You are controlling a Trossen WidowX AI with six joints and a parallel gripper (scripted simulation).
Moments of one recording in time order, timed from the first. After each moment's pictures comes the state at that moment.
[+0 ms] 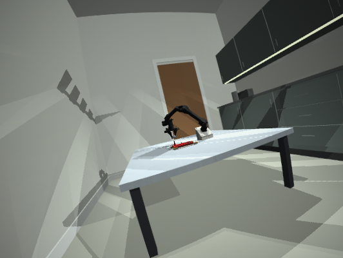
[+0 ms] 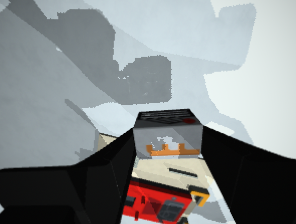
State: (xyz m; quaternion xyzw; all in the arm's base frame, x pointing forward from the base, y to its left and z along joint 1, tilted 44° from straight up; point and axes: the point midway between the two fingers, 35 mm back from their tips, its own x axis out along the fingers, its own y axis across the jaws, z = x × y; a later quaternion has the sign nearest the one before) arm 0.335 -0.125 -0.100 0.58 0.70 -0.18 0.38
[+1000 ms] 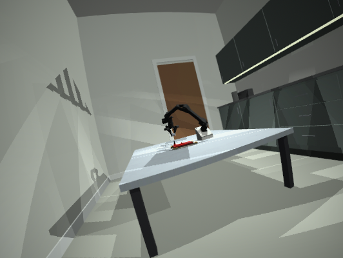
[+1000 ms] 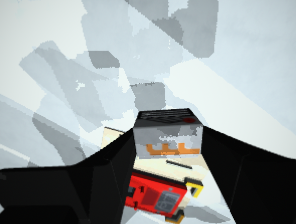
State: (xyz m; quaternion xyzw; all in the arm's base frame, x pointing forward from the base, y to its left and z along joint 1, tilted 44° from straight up) arm 0.334 -0.144 -0.079 0.57 0.70 -0.18 0.39
